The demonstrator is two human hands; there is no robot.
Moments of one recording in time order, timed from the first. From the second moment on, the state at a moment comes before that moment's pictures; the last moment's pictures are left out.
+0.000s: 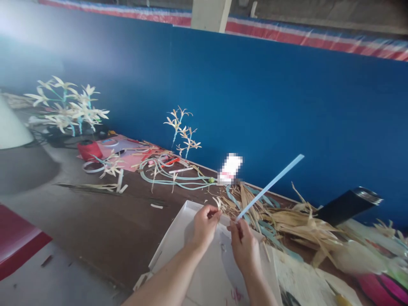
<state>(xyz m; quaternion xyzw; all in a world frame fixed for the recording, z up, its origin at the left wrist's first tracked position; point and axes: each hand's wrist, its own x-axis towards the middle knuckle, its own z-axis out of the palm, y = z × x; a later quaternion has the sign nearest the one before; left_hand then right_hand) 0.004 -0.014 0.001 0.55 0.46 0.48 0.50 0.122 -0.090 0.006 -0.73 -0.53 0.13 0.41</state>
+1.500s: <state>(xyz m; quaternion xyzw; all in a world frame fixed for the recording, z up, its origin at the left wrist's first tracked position) -0.065 -0.016 0.030 0.70 0.66 0.18 0.21 0.117 -0.088 0.006 -0.72 -0.54 0.12 0.43</state>
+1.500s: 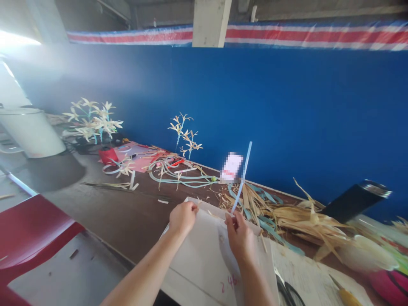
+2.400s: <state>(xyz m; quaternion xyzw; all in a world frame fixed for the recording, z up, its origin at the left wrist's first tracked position) -0.060 -0.019 0.028 0.75 0.65 0.14 0.08 0.119 -0.085 -0.004 -0.70 -0.52 0.16 0.47</state>
